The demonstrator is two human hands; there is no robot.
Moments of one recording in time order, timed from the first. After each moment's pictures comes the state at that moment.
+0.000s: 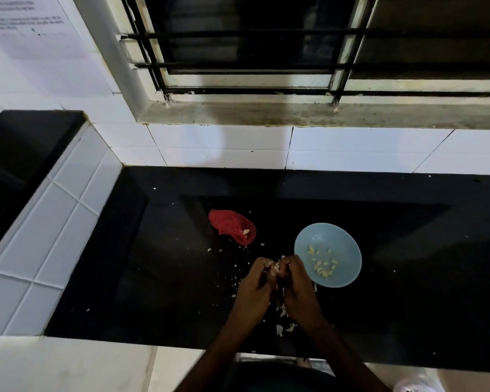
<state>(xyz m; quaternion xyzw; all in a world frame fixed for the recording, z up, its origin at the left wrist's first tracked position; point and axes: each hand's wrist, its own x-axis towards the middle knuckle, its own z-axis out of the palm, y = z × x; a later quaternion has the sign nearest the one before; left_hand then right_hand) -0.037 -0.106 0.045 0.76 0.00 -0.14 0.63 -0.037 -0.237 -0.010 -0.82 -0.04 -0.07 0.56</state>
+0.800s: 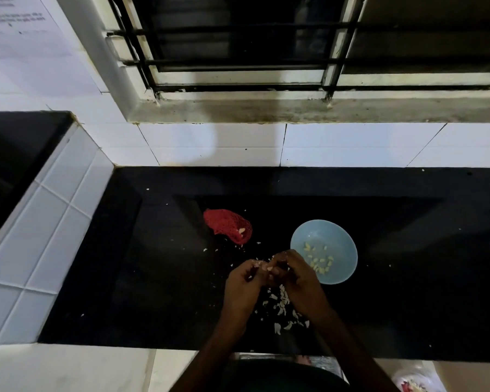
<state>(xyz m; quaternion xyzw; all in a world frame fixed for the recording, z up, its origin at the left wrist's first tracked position) -0.028 -0.104 0.037 0.71 0.11 -0.13 0.68 -0.026 -0.251 0.017 -0.82 -0.07 -0.05 0.57</state>
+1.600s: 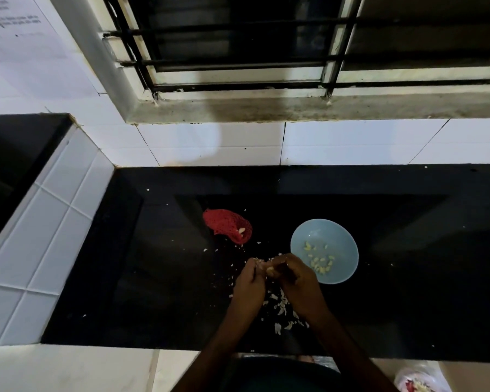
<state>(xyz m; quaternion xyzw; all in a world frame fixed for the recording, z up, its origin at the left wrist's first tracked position) -0.021 -0.113 0.018 0.77 0.11 -0.18 0.60 -0.030 -0.247 0.018 -0.78 -0.01 -0.01 0.63</state>
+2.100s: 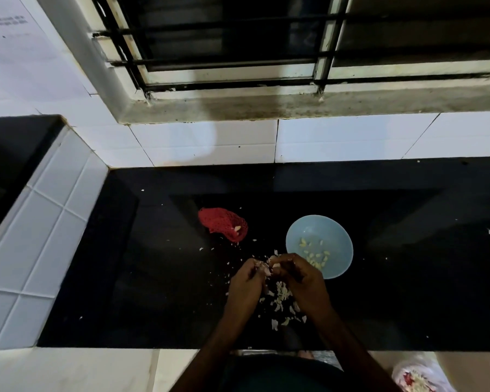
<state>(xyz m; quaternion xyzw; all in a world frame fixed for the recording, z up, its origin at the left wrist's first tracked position) -0.026 -0.115 0.021 0.77 0.11 -0.18 0.60 -0.040 -0.266 0.000 -0.74 0.03 -0.03 0.67</state>
